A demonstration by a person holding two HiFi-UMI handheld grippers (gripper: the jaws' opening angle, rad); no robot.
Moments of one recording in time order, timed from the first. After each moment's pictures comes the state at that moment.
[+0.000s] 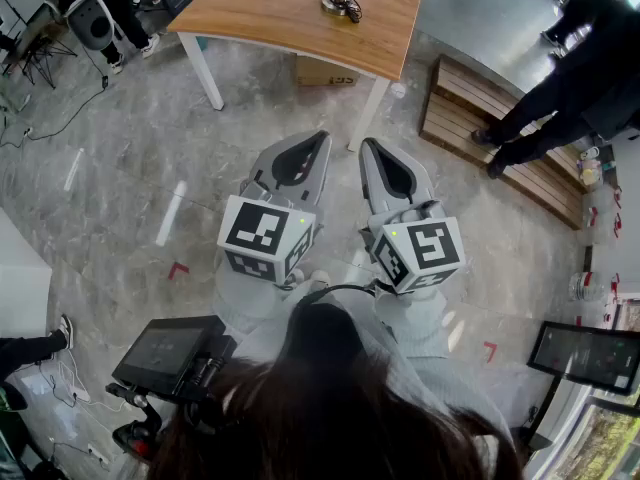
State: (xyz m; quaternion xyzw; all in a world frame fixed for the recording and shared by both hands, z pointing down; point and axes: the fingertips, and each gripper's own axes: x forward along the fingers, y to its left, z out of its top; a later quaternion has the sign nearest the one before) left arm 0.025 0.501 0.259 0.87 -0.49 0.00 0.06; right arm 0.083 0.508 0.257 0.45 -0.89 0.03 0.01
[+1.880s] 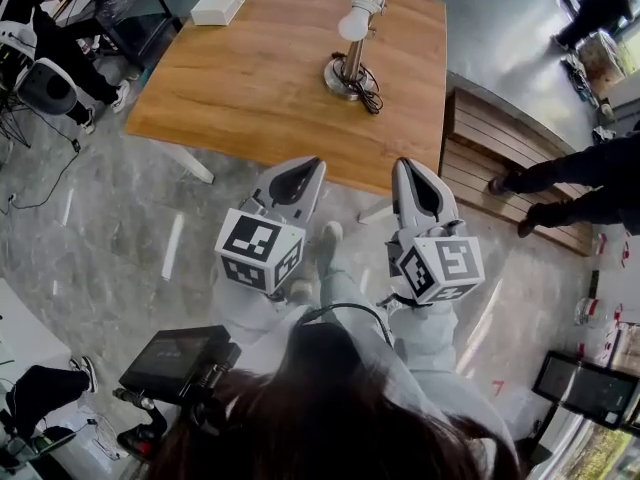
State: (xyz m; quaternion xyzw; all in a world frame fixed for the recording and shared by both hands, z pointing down) left arm -0.058 -0.010 0.339 0.89 -0.43 0.05 0.13; right arm 0.058 -0.004 0.311 0.54 -0.84 0.08 0.02
